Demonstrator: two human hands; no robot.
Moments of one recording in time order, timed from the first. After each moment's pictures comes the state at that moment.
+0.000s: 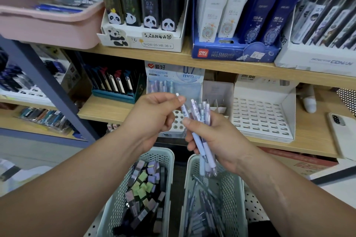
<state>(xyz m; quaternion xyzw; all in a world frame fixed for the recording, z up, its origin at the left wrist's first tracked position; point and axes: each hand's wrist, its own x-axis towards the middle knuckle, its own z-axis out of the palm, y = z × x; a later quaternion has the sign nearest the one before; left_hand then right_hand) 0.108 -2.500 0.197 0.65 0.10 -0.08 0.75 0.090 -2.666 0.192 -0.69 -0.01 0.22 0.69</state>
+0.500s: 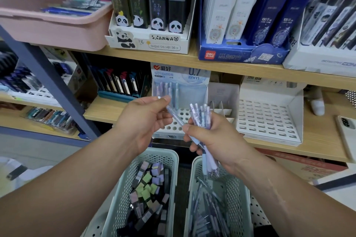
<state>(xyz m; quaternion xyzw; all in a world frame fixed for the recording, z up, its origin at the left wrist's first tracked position) 0.112 -2.478 0.188 0.57 0.19 -0.04 0.80 0.092 -2.654 0.188 -0.73 0.00 0.19 0.66</state>
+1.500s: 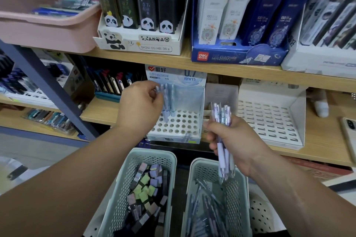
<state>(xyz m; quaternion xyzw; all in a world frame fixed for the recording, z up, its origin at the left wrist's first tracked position) 0.146 -2.474 0.178 0.91 0.00 0.25 0.33 0.110 -2.693 0.183 -0.70 0.11 0.18 0.68</state>
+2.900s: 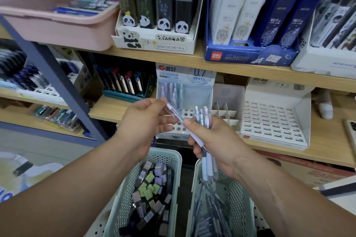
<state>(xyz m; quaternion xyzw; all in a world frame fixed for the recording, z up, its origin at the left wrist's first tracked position) 0.095 -2.478 0.191 0.60 0.18 -0.01 0.78 0.093 -2.645 0.184 -0.68 0.03 0.22 0.69</state>
